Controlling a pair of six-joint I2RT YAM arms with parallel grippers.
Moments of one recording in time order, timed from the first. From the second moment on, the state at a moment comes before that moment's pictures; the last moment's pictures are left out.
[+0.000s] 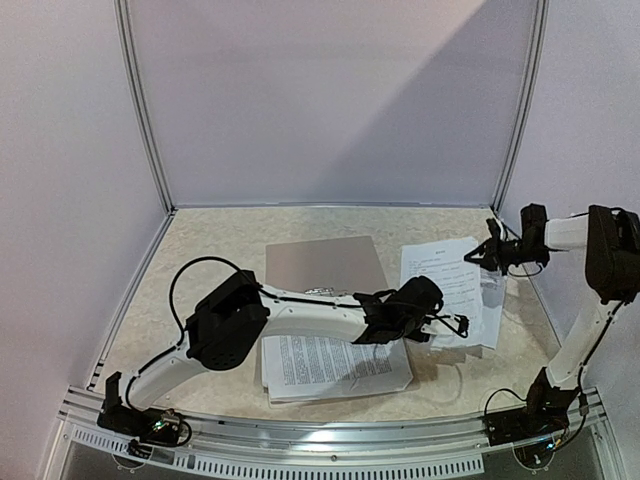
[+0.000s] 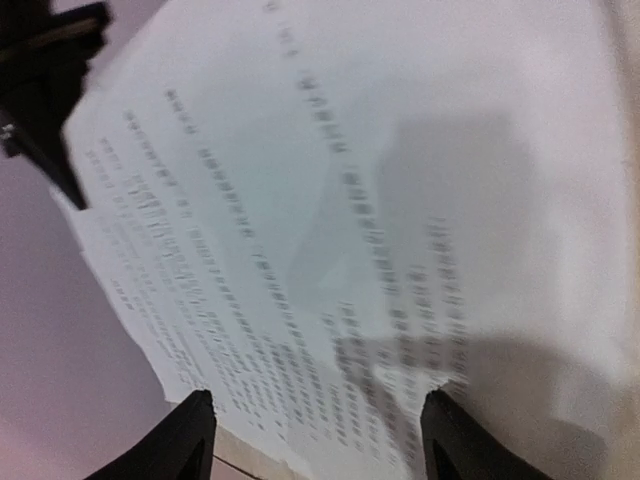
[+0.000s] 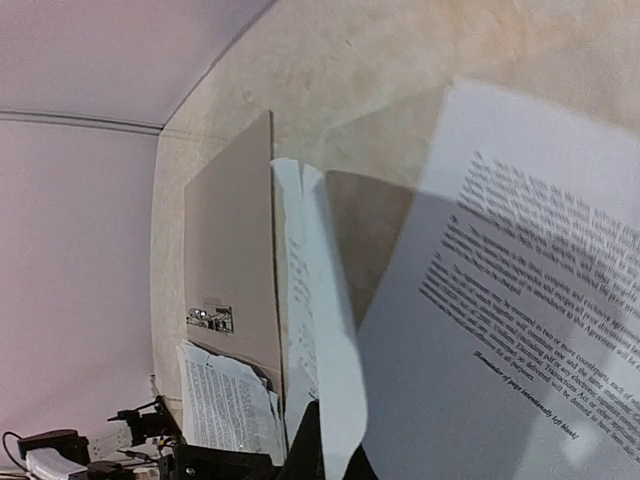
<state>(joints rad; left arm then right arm) -1.23 2.61 2.07 -0.05 -0.38 0.99 -0.16 1.81 1.07 -0.34 -0.91 0.29</state>
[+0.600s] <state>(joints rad) -1.22 1.68 2.20 -0.87 -0.13 0.84 0.66 1.43 1.68 -0.77 -0.44 0.06</state>
